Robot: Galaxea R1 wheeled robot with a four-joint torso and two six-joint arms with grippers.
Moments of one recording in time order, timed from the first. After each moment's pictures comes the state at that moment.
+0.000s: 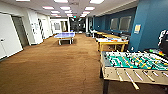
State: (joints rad) left arm 1.54 2.96 -2.65 0.04 -0.10 0.06; right arm -1.54 3.09 -2.72 -0.04 0.08 0.02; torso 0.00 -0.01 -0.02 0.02
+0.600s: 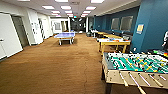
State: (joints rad) left arm 1.54 2.96 -2.65 0.04 -0.10 0.06; right arm -1.53 3.09 -2.72 -0.04 0.08 0.02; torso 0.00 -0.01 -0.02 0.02
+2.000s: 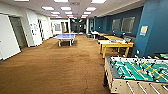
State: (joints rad) left arm 1.55 2.97 -2.65 0.04 -0.10 0.06; right arm -1.55 3.09 -2.72 -0.03 0.08 0.02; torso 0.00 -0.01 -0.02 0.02
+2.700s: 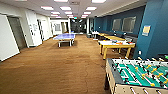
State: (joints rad) left arm 1.54 2.97 -2.65 0.04 -0.10 0.06; right arm -1.55 3.09 -2.72 -0.03 0.08 0.02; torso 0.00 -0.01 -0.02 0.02
